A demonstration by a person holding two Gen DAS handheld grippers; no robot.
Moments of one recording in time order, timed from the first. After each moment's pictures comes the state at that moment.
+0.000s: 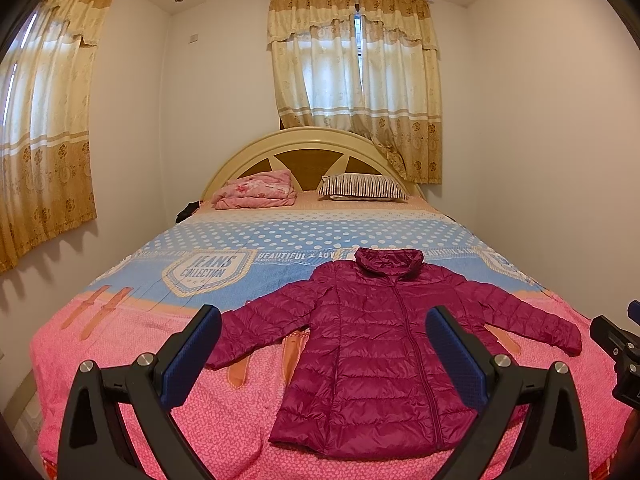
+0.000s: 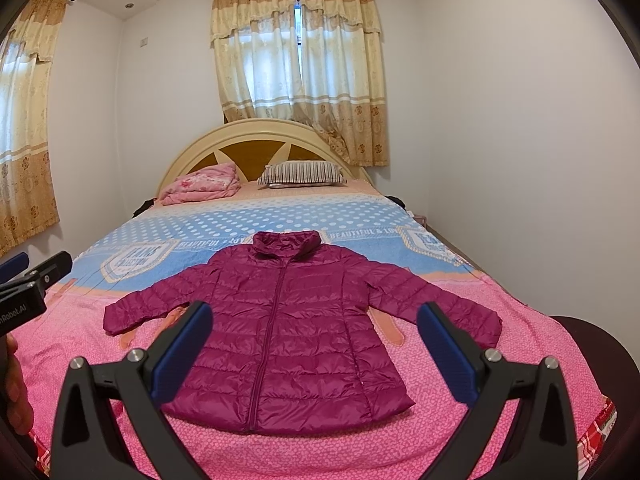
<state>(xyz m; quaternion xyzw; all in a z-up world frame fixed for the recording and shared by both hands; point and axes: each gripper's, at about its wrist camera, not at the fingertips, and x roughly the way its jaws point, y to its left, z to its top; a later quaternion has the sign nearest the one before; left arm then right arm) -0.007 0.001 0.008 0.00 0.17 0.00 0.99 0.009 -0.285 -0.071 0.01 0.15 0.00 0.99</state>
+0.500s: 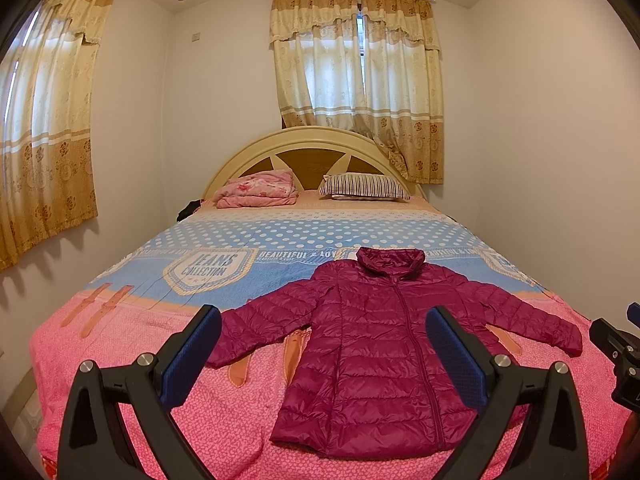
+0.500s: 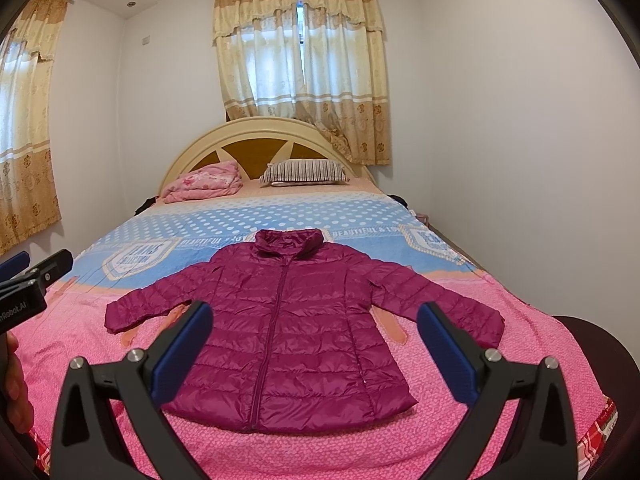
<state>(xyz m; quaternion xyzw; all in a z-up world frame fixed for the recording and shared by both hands) -0.007 0.002 0.005 0.00 0.17 0.01 0.99 0.008 -0.282 -0.073 0.01 0.15 0.00 0.99</state>
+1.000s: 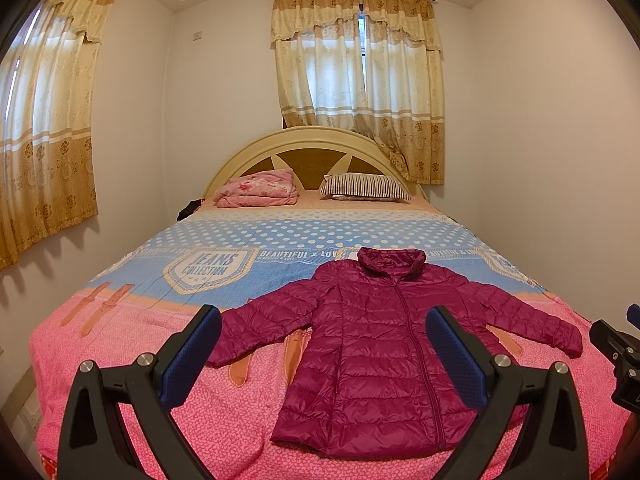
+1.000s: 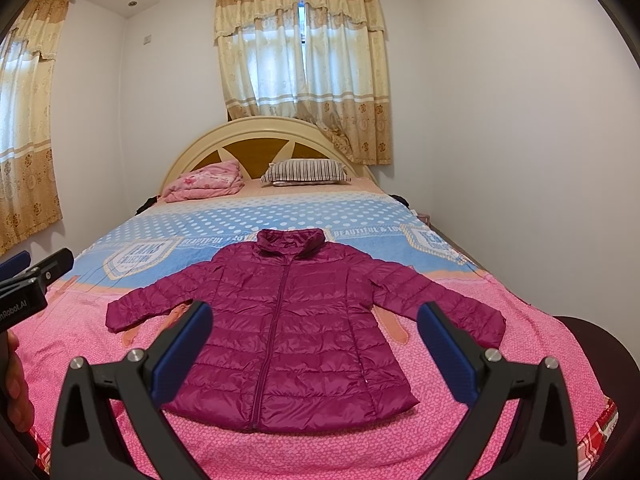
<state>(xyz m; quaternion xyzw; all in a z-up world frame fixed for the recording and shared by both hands) -0.008 0.004 0.005 0.00 0.17 0.01 0.99 0.008 -0.280 -0.073 0.01 0.15 0.00 0.99</state>
